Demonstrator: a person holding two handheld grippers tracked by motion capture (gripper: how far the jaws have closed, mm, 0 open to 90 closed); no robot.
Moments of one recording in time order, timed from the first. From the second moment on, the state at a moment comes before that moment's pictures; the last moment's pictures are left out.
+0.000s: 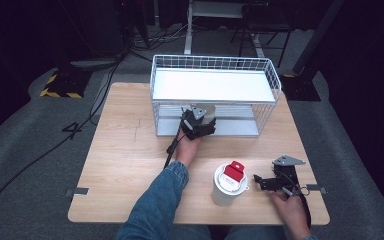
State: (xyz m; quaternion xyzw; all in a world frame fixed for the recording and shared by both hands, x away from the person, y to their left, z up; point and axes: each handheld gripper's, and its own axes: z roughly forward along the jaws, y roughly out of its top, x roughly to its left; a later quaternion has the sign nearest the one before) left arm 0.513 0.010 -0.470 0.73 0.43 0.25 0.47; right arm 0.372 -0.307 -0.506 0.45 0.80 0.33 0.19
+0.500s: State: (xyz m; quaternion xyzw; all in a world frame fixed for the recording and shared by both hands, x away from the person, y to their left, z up) left arm 0.533 0.010 -0.476 0.72 0.46 0.24 0.47; right arm 0.371 -0.307 -0.506 0.45 0.80 0.33 0.19
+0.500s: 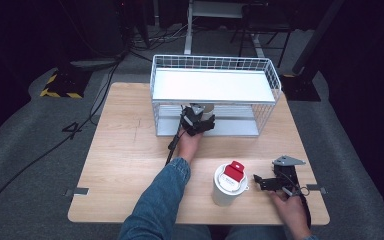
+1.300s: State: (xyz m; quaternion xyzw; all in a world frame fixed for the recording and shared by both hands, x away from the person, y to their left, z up) left arm 0.538 0.006 -0.480 0.73 0.45 0.23 0.46; right arm 0.371 -0.307 -0.506 0.45 0.80 0.33 0.19
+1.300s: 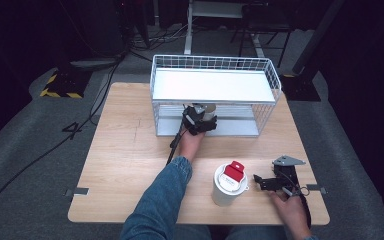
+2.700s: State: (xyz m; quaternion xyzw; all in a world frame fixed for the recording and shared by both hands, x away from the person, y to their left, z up) left arm 0.442 0.057 -0.421 0.71 0.44 0.21 0.51; right arm 0.372 -0.304 -0.506 0.45 0.81 0.33 0.19
